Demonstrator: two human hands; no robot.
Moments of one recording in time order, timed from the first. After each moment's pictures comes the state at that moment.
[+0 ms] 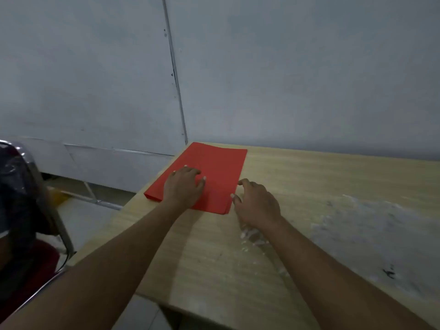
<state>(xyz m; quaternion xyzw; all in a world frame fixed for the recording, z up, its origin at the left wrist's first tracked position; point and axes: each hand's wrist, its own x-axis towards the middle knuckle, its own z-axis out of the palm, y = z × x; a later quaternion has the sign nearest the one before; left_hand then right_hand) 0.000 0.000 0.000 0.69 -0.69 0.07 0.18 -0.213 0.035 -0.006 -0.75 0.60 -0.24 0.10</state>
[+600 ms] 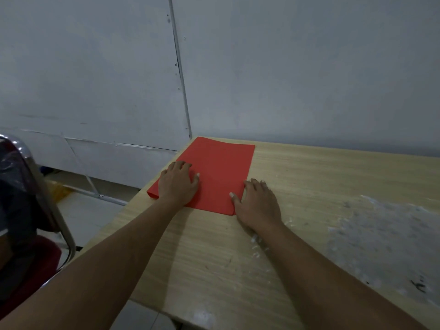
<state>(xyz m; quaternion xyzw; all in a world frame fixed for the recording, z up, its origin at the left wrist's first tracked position) 0.035 -0.024 -0.017 0.74 -0.65 0.09 0.16 -0.189 0.015 -0.032 -0.73 0.64 -0.21 0.12</state>
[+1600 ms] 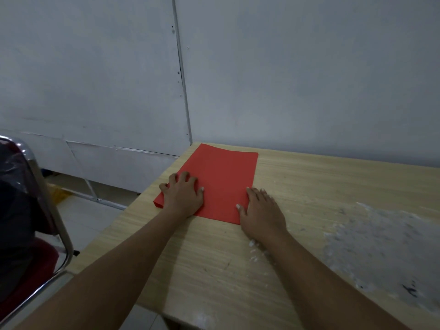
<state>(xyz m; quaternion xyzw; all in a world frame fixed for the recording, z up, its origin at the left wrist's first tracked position) 0.022 -0.012 -0.026 0.75 -0.65 0.07 0.11 -0.205 0.021 -0.039 -0.75 0.62 -0.18 0.10</state>
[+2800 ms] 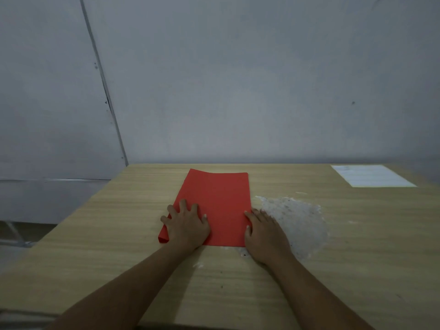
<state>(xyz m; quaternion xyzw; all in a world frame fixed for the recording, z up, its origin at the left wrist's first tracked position) -0.210 0.071 -0.024 0.72 -0.68 0.05 0.10 -0.414 0.124 -0.040 -0.69 0.69 -0.21 0.07</state>
